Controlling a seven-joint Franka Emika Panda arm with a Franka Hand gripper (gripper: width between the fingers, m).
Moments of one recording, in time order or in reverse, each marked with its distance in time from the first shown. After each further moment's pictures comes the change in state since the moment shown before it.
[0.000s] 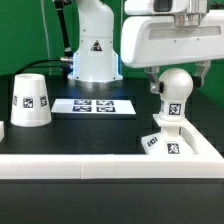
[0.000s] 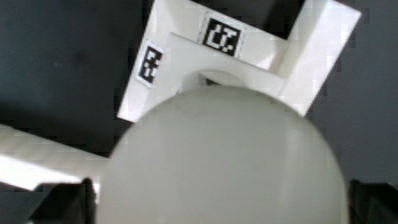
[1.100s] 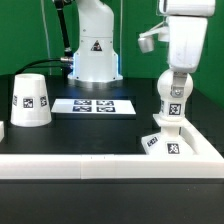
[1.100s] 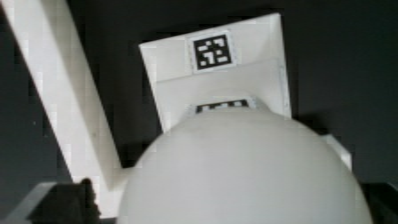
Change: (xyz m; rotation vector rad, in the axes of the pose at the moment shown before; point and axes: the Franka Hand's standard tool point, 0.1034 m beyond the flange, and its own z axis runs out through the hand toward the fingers) arm -0.002 0.006 0.002 -0.066 -0.070 -1.012
